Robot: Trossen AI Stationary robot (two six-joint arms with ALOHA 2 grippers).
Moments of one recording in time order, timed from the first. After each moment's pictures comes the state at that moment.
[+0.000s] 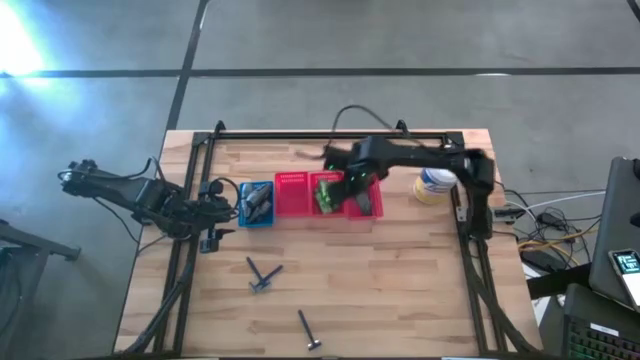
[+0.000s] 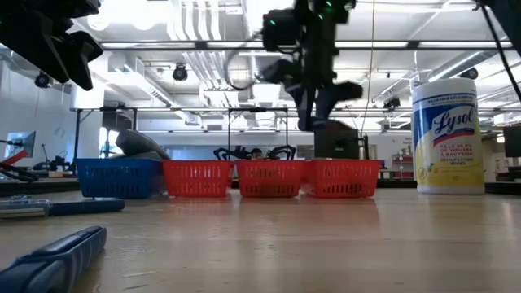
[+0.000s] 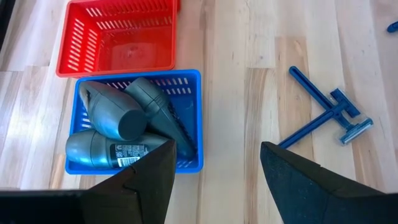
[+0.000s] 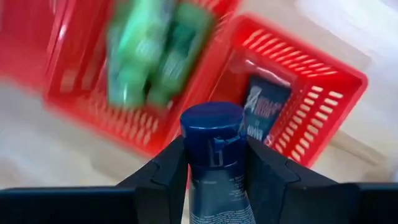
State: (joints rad) left arm -0.31 0.70 0.78 -1.06 -0.28 -0.26; right arm -0.23 1.93 1.68 -1.17 0.02 0.86
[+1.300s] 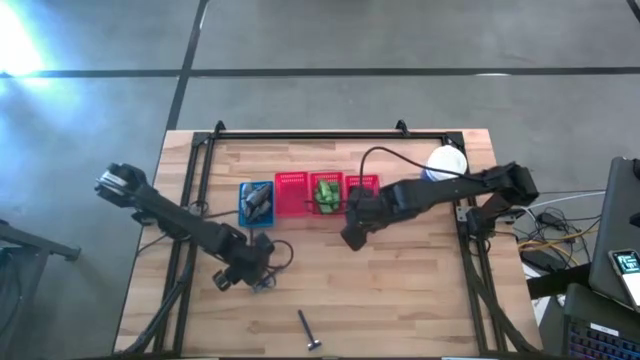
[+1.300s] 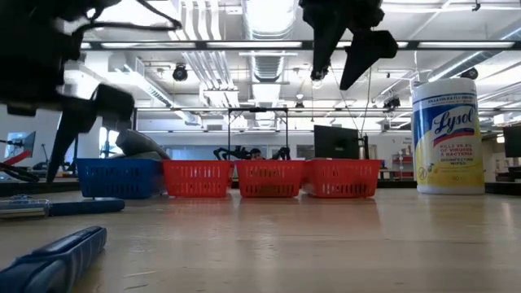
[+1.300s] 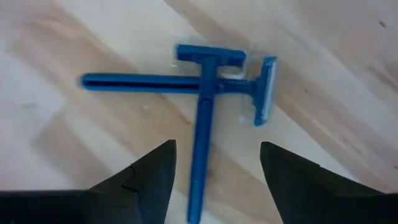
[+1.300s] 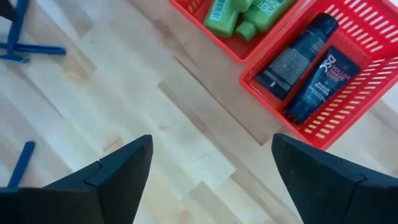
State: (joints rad) left arm -0.45 1.40 0.75 -0.63 0.09 0.38; right arm 0.14 1.66 1.48 -1.04 0.18 0.94
